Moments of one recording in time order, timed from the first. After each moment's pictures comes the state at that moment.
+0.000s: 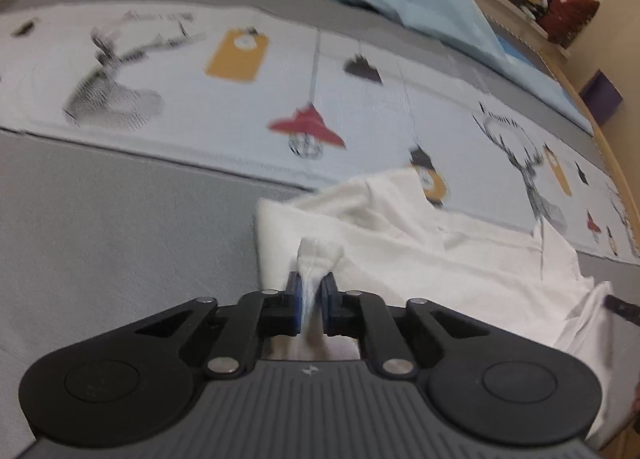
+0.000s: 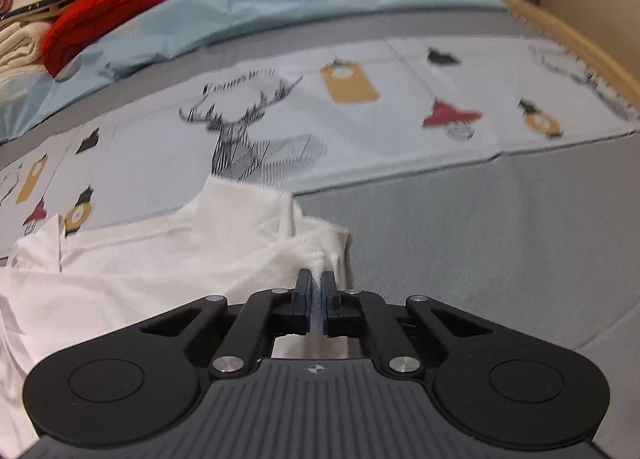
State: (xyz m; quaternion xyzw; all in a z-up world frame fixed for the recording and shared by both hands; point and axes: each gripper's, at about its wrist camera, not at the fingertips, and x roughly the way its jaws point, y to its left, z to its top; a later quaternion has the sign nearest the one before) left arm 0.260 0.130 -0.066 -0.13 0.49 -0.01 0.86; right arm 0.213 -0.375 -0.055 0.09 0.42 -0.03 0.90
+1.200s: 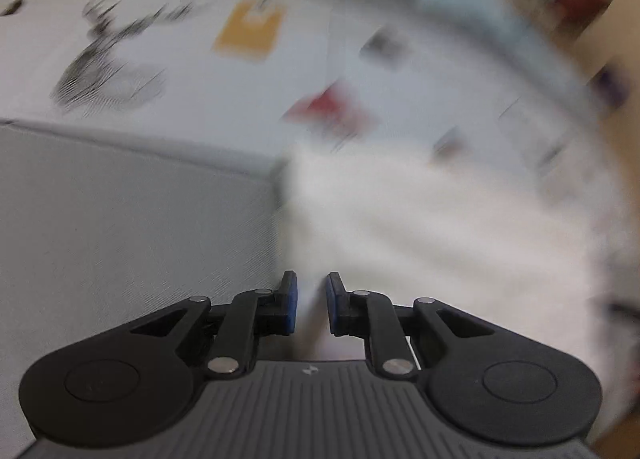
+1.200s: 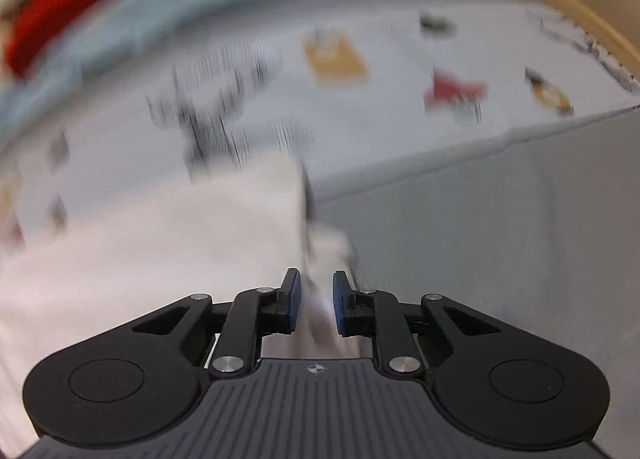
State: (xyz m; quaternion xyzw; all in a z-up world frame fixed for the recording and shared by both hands) left arm 0.290 0.152 -0.098 -0.09 0.57 0.00 0.82; right arm 0.250 -0.375 -0.091 0.08 0.51 -0.07 0.85
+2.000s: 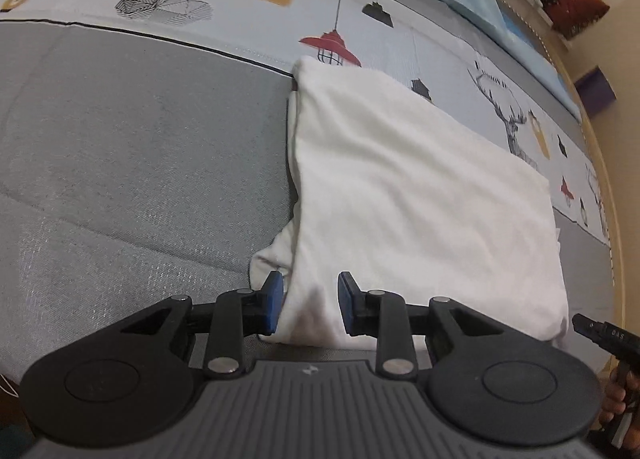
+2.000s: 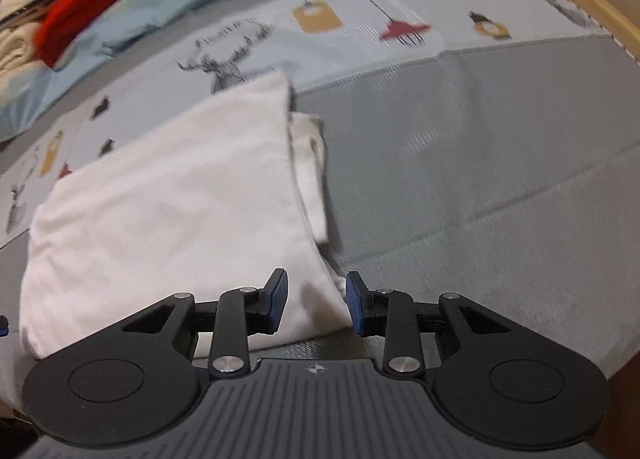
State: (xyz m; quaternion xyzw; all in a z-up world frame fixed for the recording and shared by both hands) left arm 0.174 0.159 -0.058 -0.18 0.57 -0.04 0.80; right arm 0.126 -0.386 -0.050 0.15 0.51 -0.04 0.84
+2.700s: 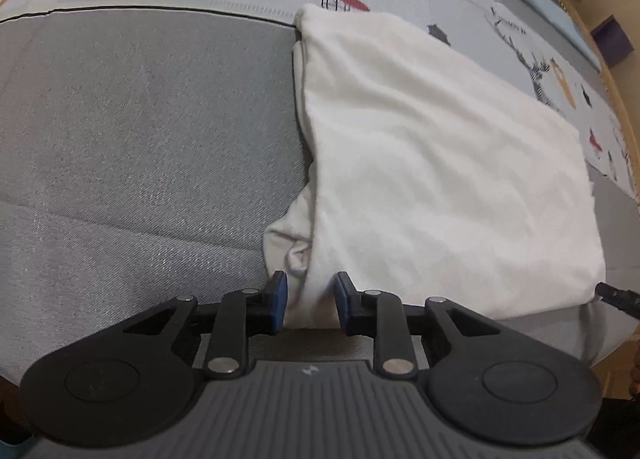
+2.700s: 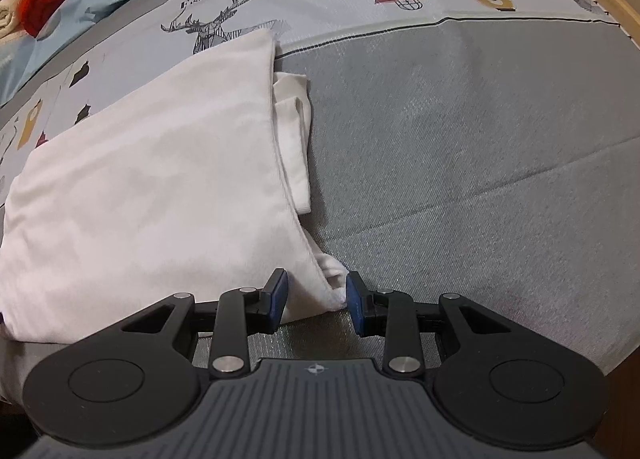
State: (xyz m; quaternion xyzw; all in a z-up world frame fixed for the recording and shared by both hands) left arm 0.185 0.149 -0.091 -0.12 0.62 -0.04 0.77; right arm 0.132 -0.383 -0.071 0.13 0.55 -0.04 0.82
